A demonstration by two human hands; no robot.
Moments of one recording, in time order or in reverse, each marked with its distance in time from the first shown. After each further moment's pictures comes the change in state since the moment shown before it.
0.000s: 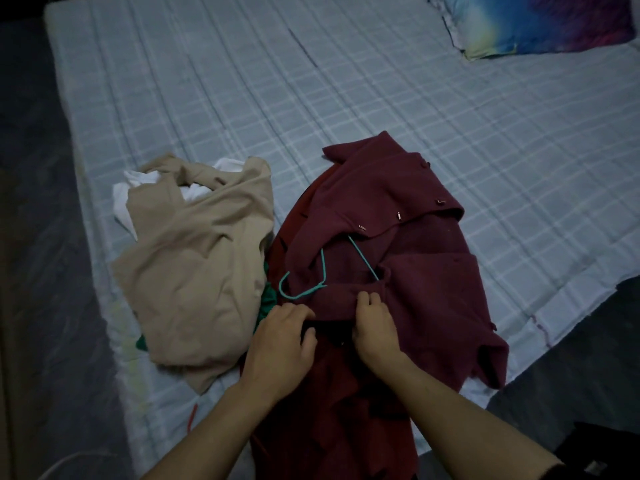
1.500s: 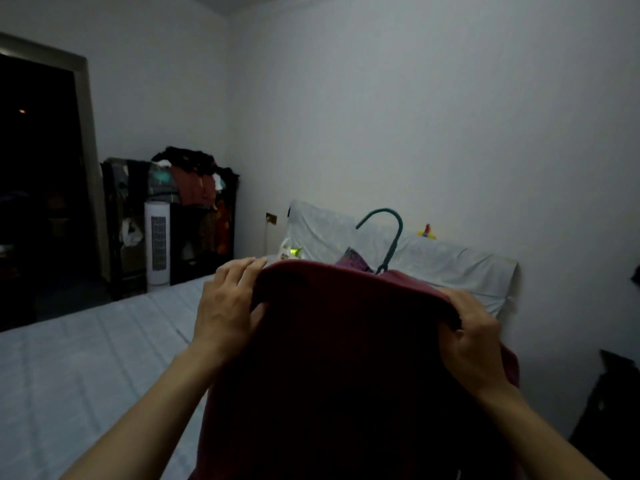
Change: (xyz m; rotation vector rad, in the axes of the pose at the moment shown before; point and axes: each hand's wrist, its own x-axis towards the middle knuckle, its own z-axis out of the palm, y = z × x) left_hand 0.170 0.338 -0.317 0.165 0.661 0.703; right_hand -0.199 0.100 -0.544 0.165 1.406 -0.404
